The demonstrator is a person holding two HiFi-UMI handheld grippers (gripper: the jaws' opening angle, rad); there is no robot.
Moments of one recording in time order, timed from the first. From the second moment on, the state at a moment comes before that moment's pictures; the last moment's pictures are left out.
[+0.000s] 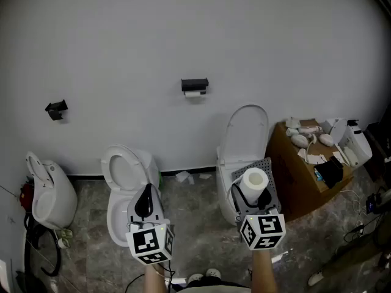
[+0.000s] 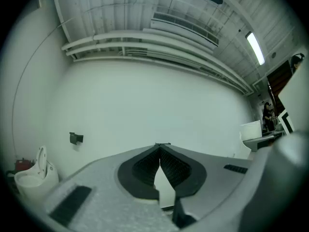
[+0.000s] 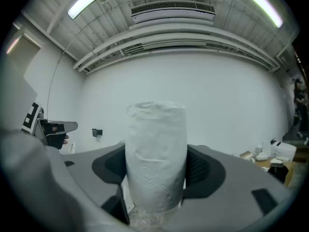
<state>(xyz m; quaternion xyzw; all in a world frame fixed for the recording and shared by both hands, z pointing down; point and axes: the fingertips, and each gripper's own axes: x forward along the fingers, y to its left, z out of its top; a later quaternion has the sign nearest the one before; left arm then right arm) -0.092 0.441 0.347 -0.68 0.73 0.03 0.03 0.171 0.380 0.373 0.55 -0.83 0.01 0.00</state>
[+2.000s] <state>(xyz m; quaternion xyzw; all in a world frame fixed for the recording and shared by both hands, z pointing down) -0.087 0.255 0.363 -0.69 0.72 0.04 0.04 0.165 0.189 0.401 0.54 -0.84 0.03 0.01</state>
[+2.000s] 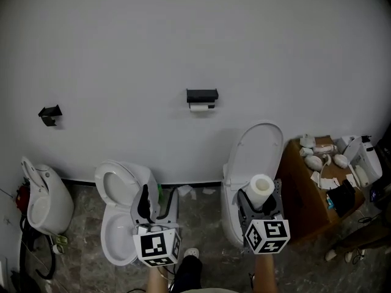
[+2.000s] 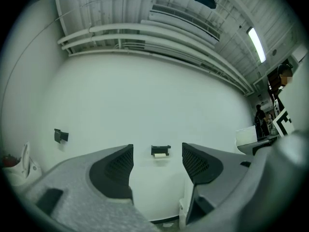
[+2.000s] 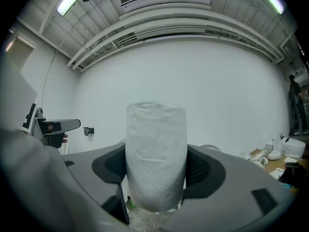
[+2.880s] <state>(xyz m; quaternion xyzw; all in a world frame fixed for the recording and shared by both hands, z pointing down) -0.177 -0.003 0.344 -0.73 0.68 0.05 0.04 0.078 -0.041 0.381 0.59 -0.81 0.02 0.01</state>
